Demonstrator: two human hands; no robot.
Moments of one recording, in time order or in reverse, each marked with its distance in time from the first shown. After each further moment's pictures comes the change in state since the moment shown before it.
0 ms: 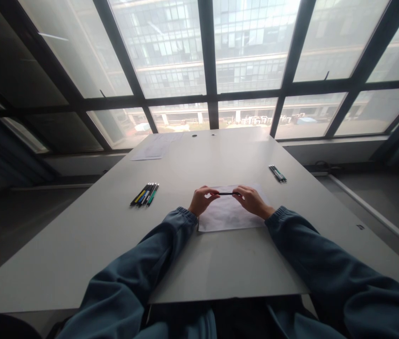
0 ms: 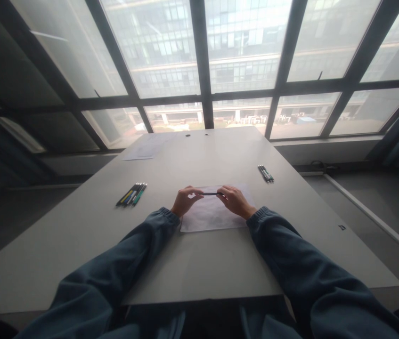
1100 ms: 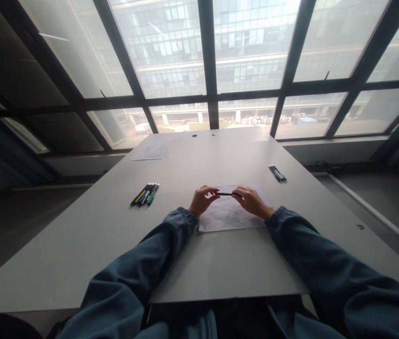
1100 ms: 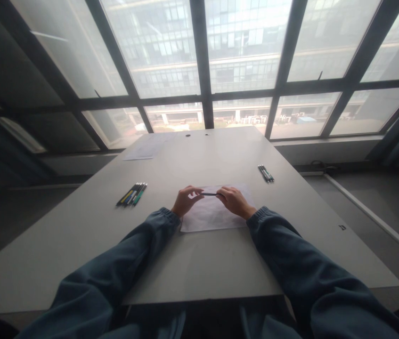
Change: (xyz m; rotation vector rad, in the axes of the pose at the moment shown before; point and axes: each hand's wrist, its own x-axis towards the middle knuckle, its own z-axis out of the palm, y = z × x) left_hand 0.001 -0.001 0.002 -0.007 -0.001 0.037; right_hand 0.000 0.000 0.003 -0.025 -0.035 -0.018
